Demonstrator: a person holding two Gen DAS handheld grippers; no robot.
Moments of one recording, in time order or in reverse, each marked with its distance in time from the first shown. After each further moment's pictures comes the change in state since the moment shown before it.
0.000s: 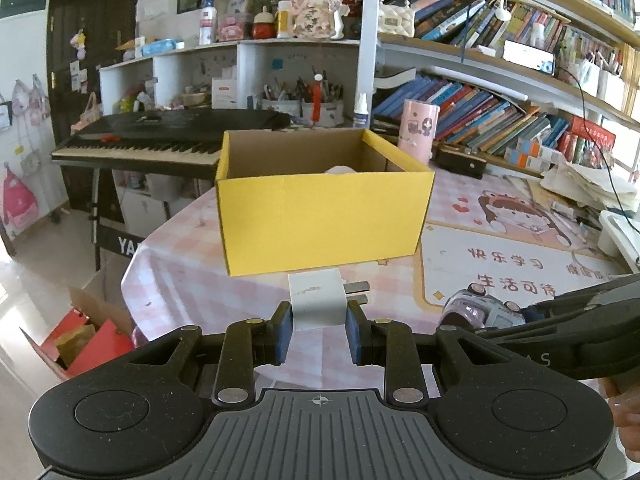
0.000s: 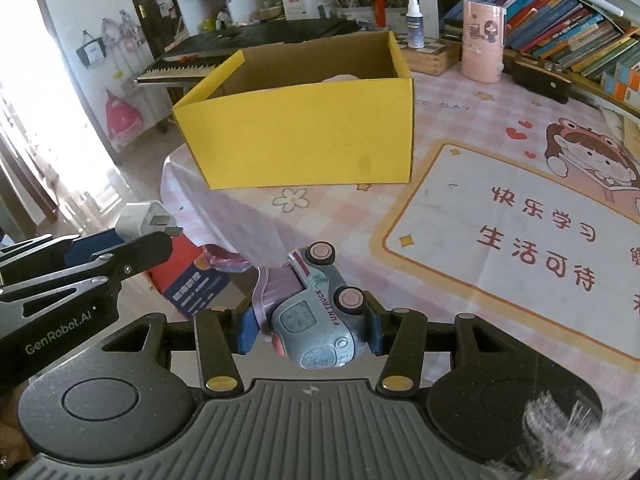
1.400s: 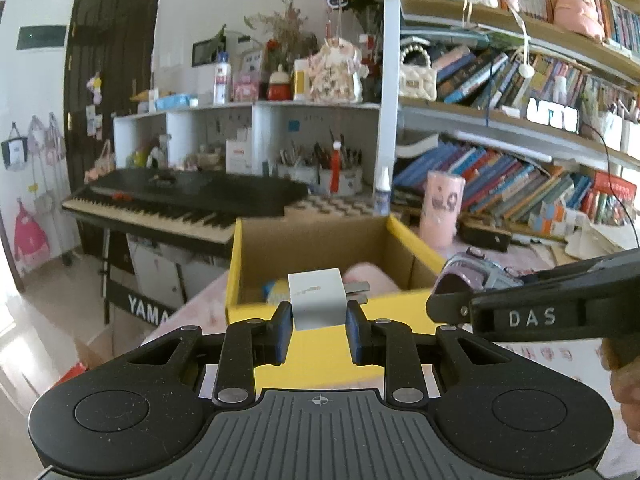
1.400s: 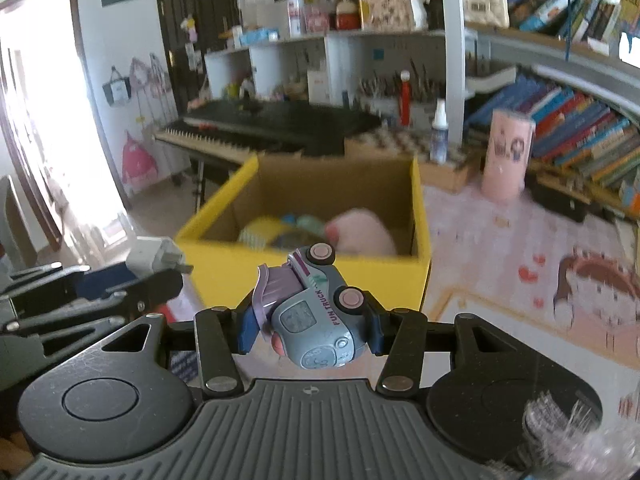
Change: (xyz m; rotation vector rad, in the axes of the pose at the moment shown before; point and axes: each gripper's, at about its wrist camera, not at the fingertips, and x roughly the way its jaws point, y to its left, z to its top) left arm 0.035 0.007 0.074 -0.008 -0.183 0.052; right arm 0.001 -0.002 0.100 -0.112 -0.226 0.020
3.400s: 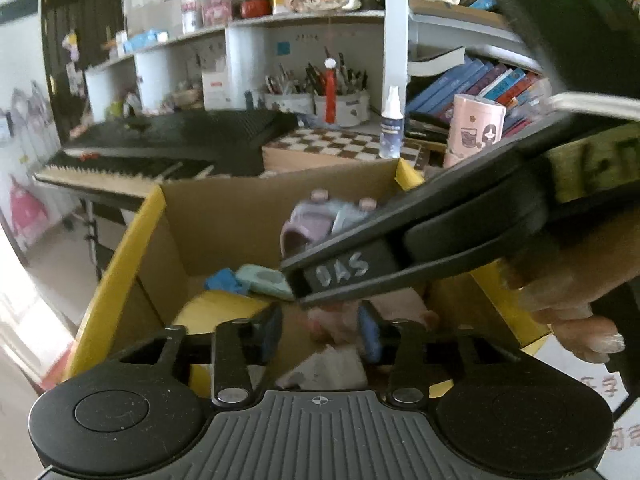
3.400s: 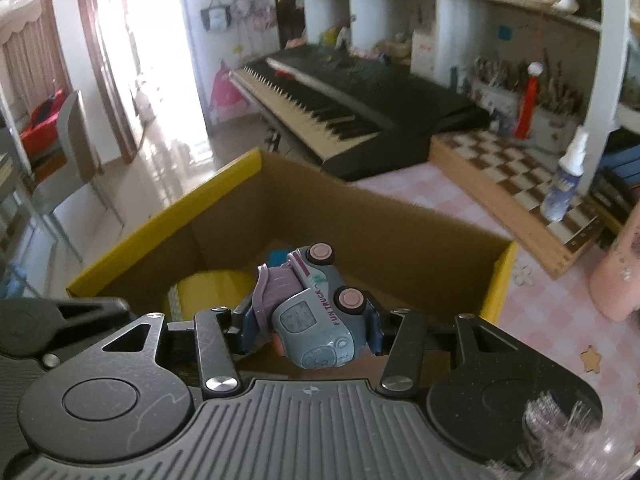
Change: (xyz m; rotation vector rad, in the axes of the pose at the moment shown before) left arm 0.155 -0.053 0.022 0.046 0.242 0.072; right arm 0.184 -0.056 0.096 -0.273 0.201 0.300
